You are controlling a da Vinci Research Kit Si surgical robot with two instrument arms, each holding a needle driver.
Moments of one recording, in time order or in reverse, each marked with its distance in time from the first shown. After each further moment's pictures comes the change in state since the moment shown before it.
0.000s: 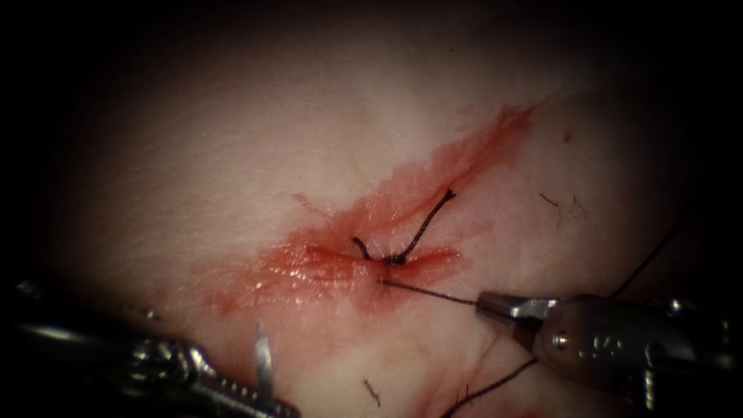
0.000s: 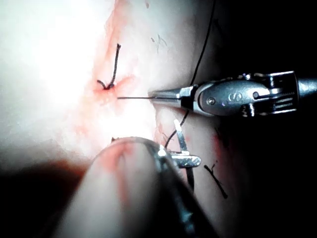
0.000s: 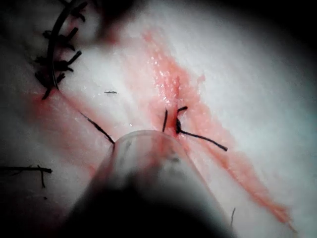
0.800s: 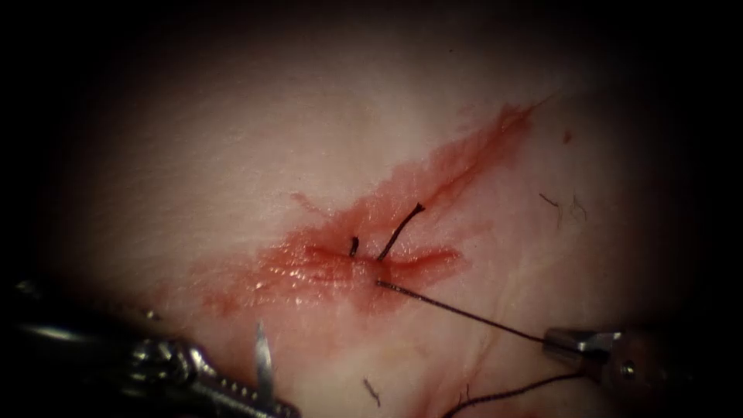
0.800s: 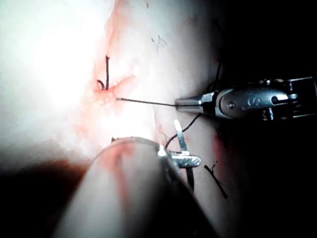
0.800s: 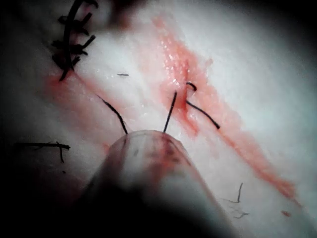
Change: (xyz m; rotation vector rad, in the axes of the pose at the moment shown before) right arm -0.004 -0.002 -0.003 0.099 -0.095 0.037; left arm 0.000 0.000 0.000 0.000 -0.001 0.000
